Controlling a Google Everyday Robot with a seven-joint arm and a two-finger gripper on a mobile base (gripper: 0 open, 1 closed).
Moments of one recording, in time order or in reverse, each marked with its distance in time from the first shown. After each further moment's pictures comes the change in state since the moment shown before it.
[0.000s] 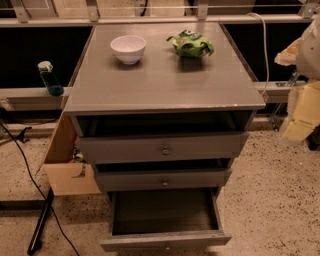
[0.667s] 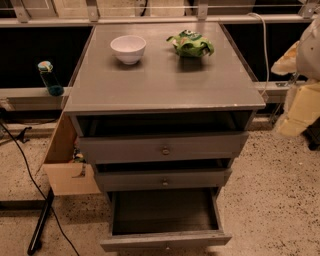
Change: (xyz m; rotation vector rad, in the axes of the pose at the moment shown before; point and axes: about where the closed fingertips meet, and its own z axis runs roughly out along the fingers) arm 0.000 0.000 0.000 0.001 0.000 0.000
